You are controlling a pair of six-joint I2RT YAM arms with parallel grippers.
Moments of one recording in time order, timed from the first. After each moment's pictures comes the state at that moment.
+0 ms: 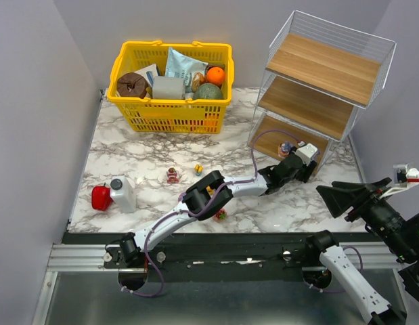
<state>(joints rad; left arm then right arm) -1.11 2.69 2.11 0.37 -0.19 -0.20 0.35 0.40 1.35 -1.04 -0.12 0.43</state>
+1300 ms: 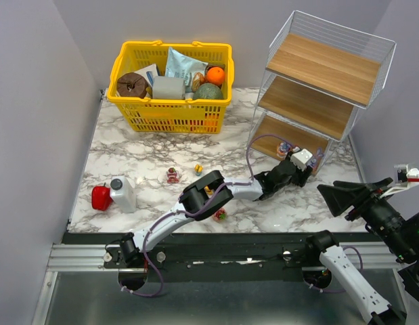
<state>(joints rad) -1.12 2.62 1.91 0.56 -0.17 -0.19 0.35 0.40 1.35 -1.05 -0.09 0.43</state>
